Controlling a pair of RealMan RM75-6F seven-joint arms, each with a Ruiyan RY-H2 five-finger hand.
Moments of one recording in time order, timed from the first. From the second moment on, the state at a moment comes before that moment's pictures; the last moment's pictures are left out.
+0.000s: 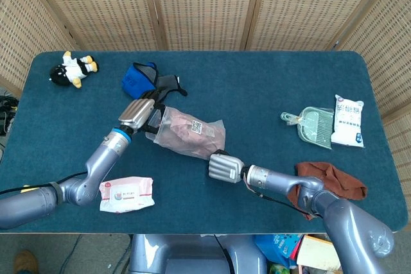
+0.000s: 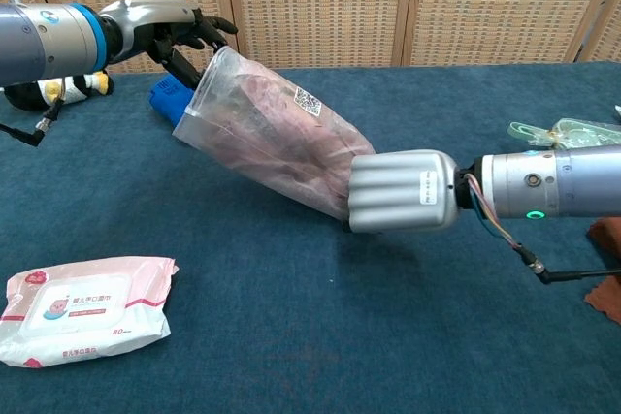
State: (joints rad) left arm -0.95 -1.42 -0.28 -1.42 0.88 0.74 0.01; right arm 1.02 -1.77 -0.19 -0.70 -1.98 1.08 -0.29
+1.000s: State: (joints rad) left arm -0.69 -1.07 -0.26 -1.38 1.05 0.82 -0.27; right arm 0.81 -1.36 -0.22 -0.89 -1.91 1.18 -0.44
